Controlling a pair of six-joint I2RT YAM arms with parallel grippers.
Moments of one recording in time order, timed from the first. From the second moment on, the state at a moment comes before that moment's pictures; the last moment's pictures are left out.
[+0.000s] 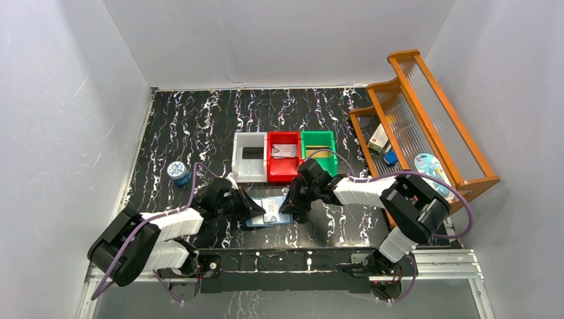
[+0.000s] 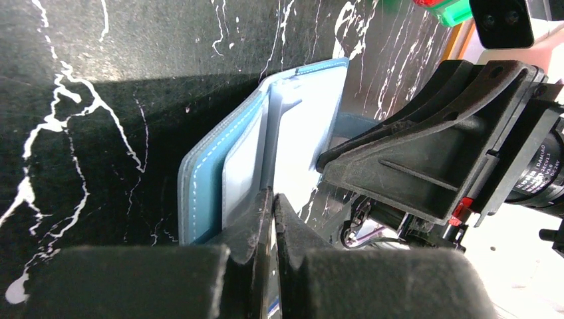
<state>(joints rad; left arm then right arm) -0.59 1.24 0.23 0.30 0.37 -1.15 0.84 1.59 0.70 -0.03 -0.34 1.11</state>
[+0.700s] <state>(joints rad) -0.59 1.18 0.29 0.11 0.32 -1.08 0.84 1.49 0.73 -0.11 -0.29 1.04</state>
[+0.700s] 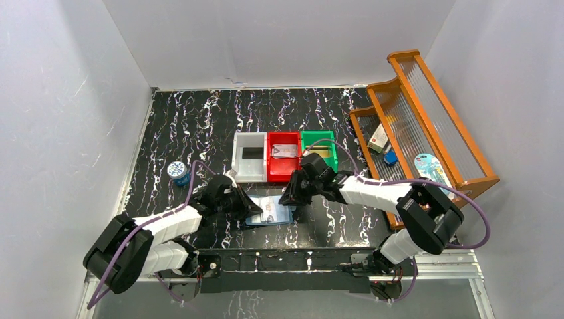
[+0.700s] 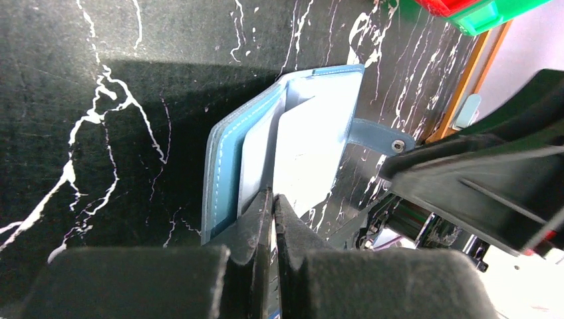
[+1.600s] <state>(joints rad) -0.58 1.23 0.31 0.12 0.36 -1.07 0.85 1.70 0.81 -0.01 -0.42 1.05</state>
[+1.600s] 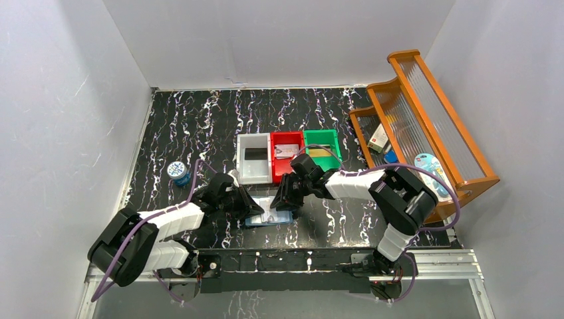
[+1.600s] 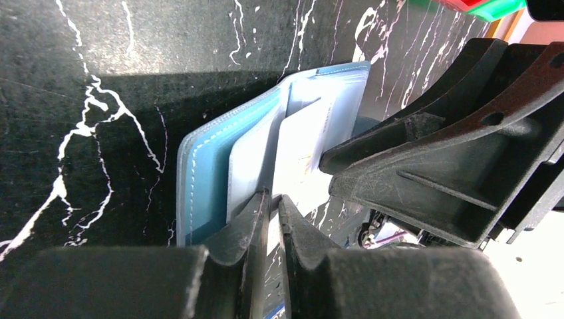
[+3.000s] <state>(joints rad) -0.58 1.09 0.52 -0.22 0.36 -0.83 0.88 1.54 0.78 -0.15 -0.25 1.00</state>
